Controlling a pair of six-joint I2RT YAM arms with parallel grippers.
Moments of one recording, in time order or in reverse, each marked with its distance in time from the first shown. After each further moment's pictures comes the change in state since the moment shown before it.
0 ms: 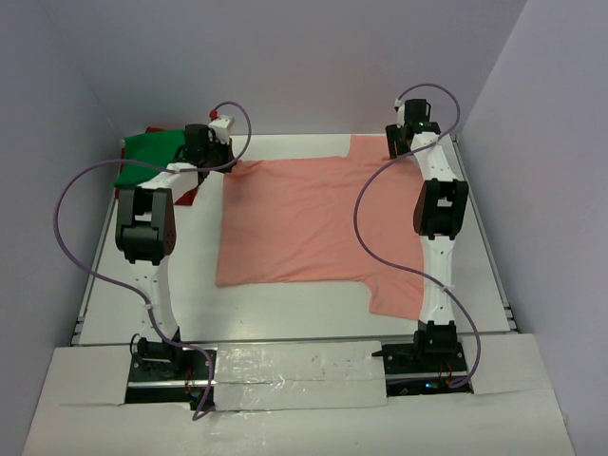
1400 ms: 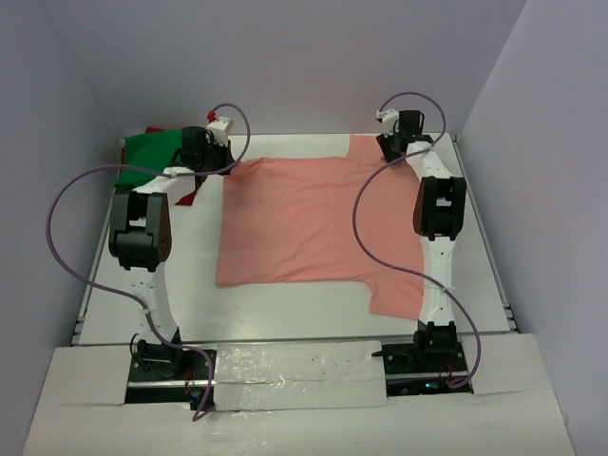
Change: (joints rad) left arm -0.002 -0.088 -0.105 0.044 0.010 0.000; right arm 0.021 -0.038 -0.219 0.234 -0.167 -0.272
